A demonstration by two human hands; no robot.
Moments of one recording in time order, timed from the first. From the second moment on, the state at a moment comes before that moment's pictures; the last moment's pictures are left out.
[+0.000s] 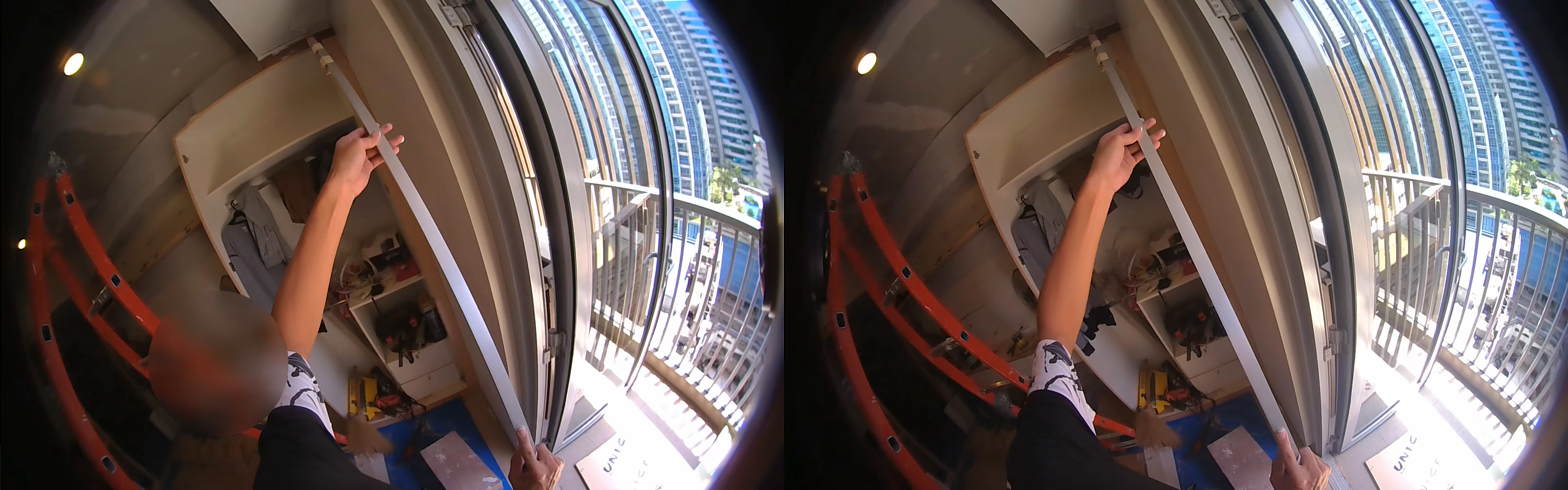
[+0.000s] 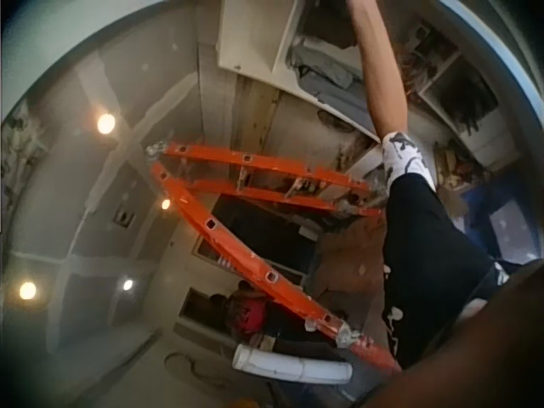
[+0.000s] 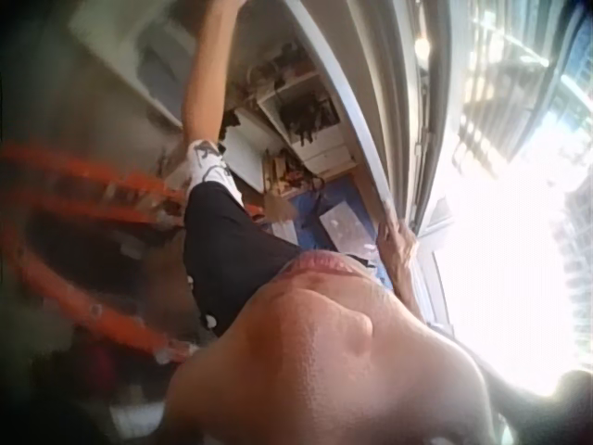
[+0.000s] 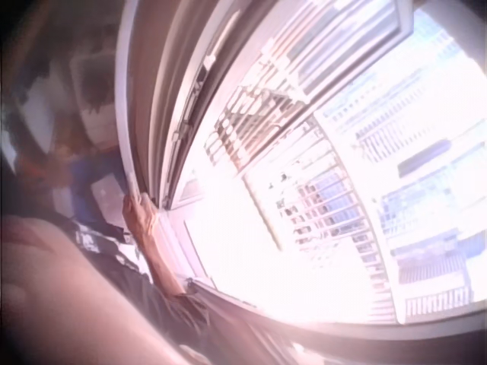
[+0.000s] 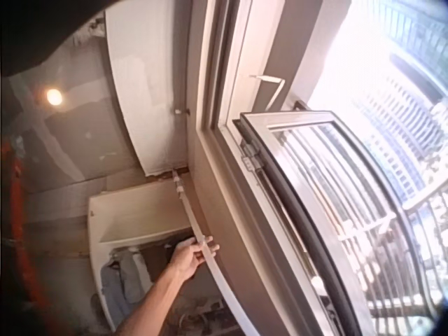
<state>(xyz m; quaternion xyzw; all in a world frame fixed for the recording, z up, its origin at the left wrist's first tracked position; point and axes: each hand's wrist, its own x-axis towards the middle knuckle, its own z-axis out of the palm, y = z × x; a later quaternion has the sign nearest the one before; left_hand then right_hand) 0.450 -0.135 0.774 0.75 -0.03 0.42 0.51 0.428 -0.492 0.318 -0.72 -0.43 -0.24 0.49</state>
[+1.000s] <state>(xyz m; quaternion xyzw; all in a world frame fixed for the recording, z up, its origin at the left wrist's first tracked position) 0.376 -0.470 0.743 0.79 -0.15 0.40 0.45 0.381 -0.797 0.250 -0.70 -0.38 -0.46 0.39</state>
